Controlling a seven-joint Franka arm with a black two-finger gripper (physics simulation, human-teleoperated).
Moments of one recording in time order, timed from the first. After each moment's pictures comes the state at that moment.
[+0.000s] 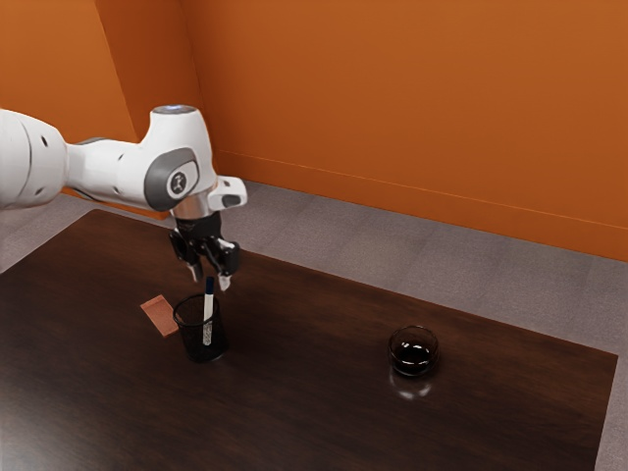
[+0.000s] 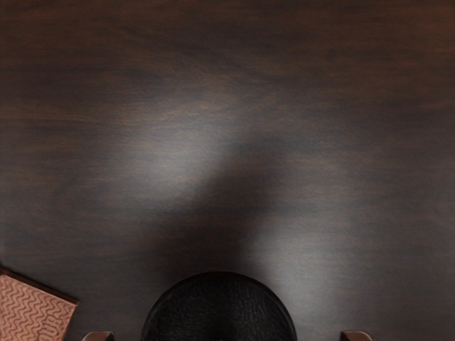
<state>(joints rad) -0.08 0.24 0.14 -1.94 -0.04 2.13 0.09</state>
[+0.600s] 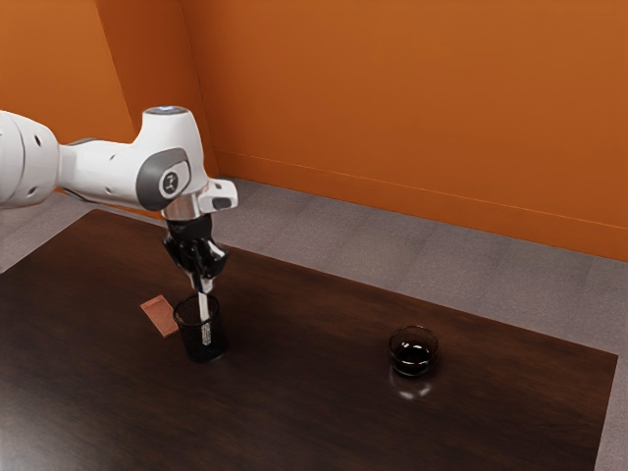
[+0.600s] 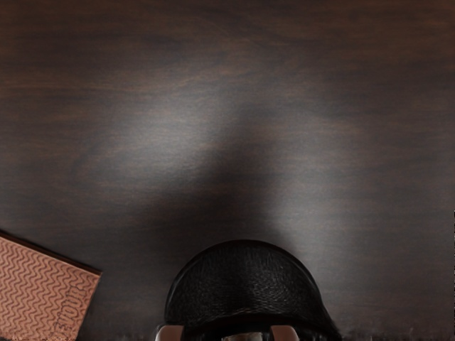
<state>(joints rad) -0.07 0.23 0.16 -1.96 -0.04 2.10 0.14</state>
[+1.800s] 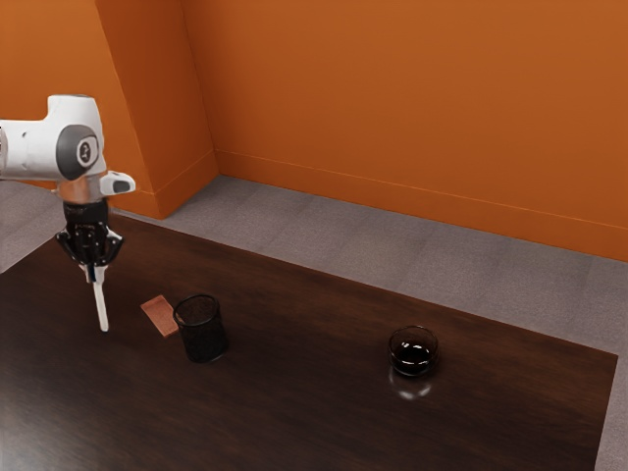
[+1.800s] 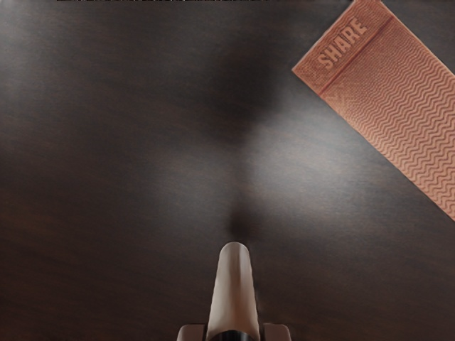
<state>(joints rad) 0.09 0.31 0.36 -1.81 -0.01 1.82 0.15</state>
